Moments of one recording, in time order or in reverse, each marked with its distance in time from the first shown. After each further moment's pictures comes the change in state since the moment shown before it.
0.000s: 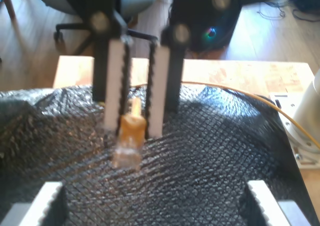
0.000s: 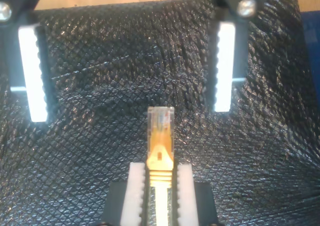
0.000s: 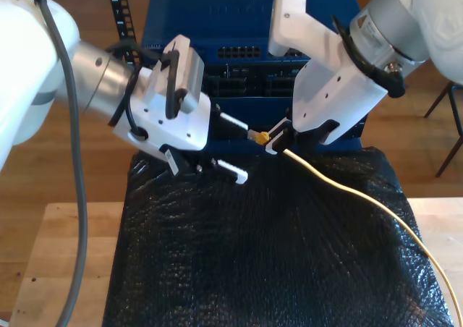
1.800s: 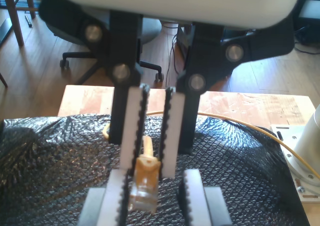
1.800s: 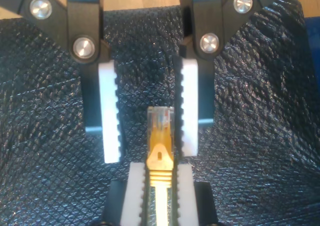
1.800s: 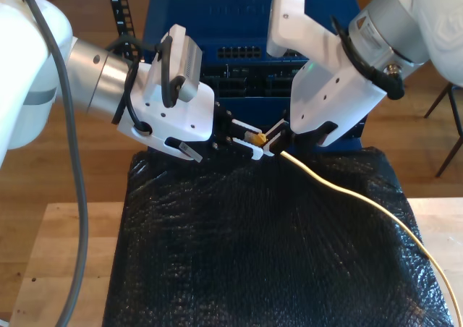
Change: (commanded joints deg) left arm 0.3 -0.1 0.9 -4.1 0.3 0.2; right arm 0.3 -0.4 0.4 0.4 0.0 0.0
